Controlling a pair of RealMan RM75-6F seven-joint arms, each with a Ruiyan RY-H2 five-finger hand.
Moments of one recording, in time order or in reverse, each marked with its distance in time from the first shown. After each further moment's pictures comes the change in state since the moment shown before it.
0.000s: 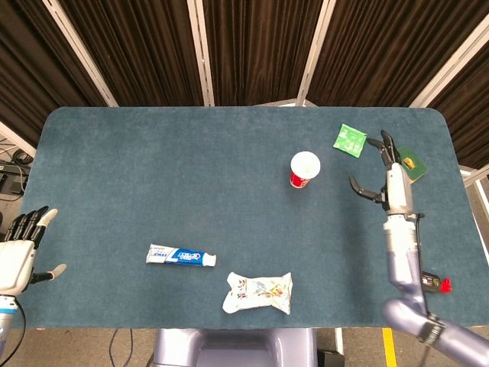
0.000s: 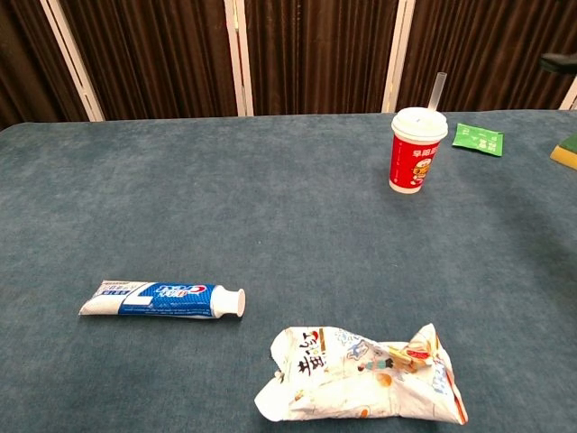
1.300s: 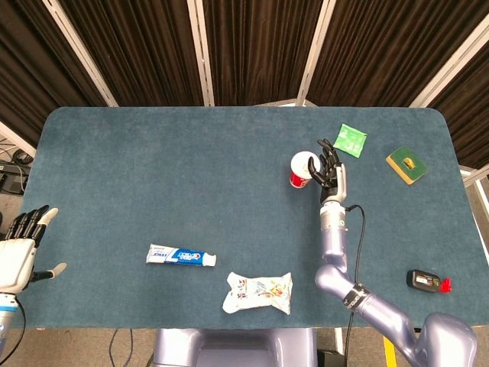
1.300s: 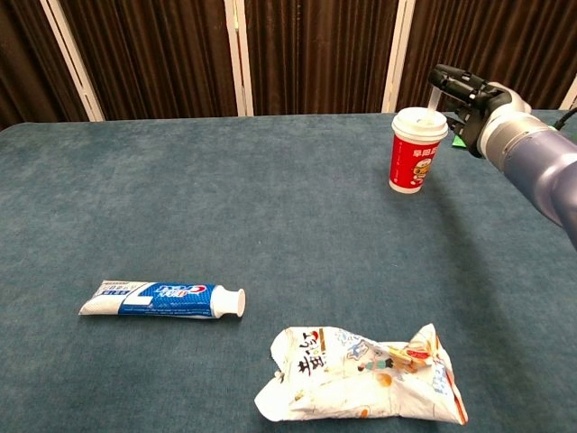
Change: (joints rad) left arm -0.011 0.000 -0.004 0.010 -0.013 -0.023 -0.004; right arm 0.257 -0.515 0.258 0.420 0.269 -0.225 0.696
